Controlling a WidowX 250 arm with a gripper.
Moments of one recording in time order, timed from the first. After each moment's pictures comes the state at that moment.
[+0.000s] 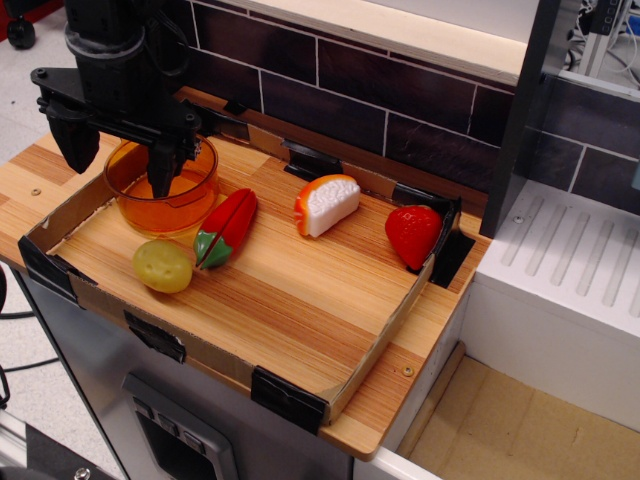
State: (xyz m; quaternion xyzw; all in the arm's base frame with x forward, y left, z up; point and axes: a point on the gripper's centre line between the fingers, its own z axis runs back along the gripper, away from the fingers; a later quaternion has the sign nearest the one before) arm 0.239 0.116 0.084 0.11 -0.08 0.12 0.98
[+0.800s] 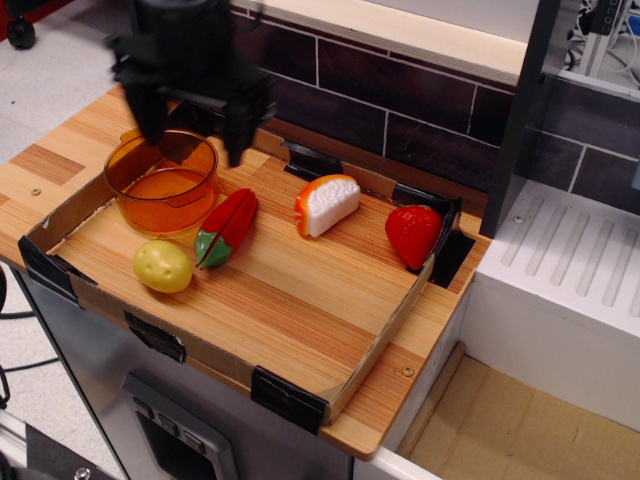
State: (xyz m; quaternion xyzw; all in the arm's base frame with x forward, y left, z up) arm 0.270 0.074 0.107 0.05 -0.05 0.12 0.99
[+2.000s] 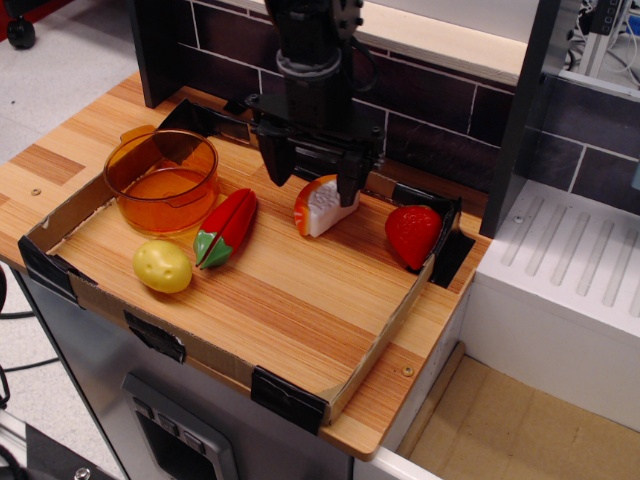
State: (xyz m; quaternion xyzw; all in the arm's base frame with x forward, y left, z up) arm 0.331 0.028 0.037 0.00 -0.06 0.04 1.00
